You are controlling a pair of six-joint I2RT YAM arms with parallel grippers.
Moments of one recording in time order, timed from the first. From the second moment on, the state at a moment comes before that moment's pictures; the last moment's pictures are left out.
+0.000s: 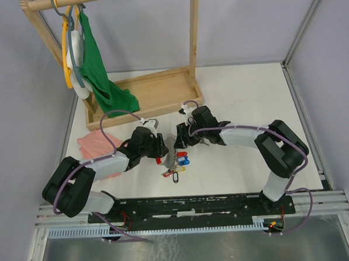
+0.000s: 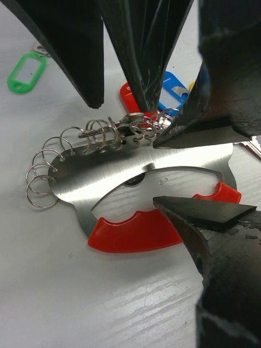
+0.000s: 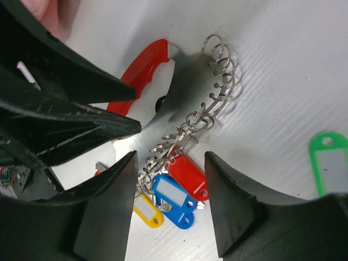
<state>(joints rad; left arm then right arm) -0.58 1.39 0.50 0.18 0.11 -0.45 0.70 1.78 0.95 0.09 -0.38 0.39</state>
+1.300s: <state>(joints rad) -0.49 1.18 0.36 0.36 0.16 -0.60 0.78 1.68 1.23 -0.34 -0.23 0.00</state>
